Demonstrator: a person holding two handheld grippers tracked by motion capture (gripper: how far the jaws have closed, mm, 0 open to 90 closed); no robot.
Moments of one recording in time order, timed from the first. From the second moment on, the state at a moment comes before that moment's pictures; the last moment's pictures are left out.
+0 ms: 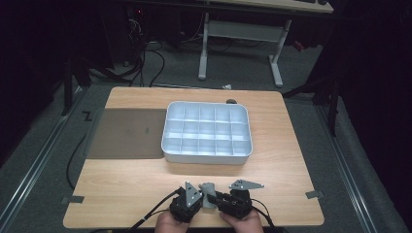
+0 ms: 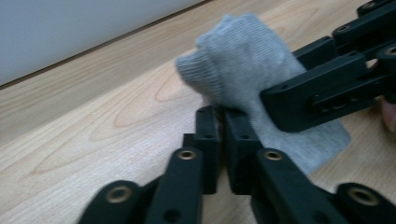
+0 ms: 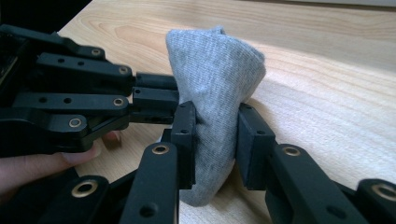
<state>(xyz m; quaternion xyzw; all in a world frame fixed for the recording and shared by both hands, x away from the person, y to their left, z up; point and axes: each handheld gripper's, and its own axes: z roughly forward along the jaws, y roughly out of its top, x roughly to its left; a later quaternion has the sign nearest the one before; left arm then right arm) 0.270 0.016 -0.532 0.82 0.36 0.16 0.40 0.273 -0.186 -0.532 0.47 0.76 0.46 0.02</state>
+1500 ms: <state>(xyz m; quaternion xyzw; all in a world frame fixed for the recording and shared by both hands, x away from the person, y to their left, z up) 0.305 0.157 -0.526 0.77 0.40 0.20 0.45 0.281 -0.212 -0.521 0.47 0.76 0.42 0.12</state>
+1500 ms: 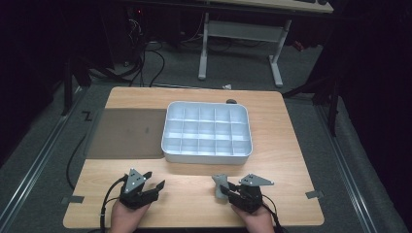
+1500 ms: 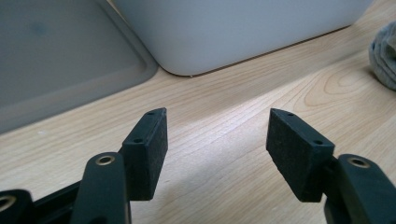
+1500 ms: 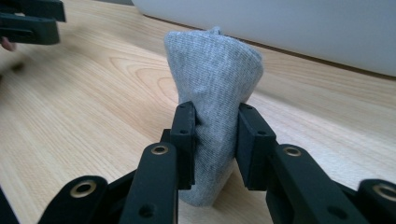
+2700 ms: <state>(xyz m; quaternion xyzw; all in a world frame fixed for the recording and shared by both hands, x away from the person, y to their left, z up) 0.297 0.155 -0.526 0.78 0.38 0.16 0.48 0.313 -0.210 -0.476 0.44 0.87 0.19 0.13</state>
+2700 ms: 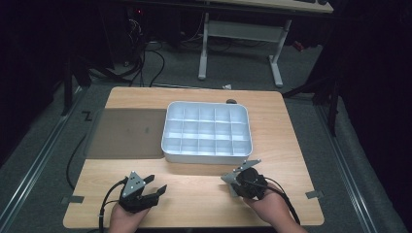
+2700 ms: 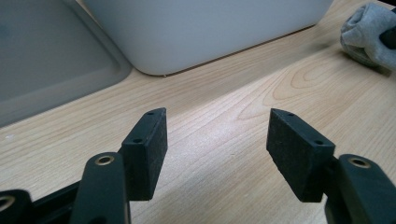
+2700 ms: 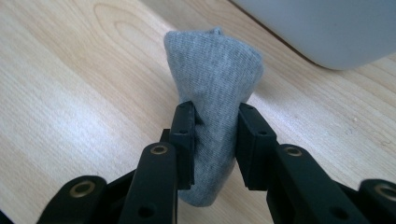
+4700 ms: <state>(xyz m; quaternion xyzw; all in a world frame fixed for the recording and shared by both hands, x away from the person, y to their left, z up) 0.295 0.151 -0.525 0.78 0.37 0.16 0.47 0.383 -0.228 -0.384 0.44 0.89 0.13 0.10</state>
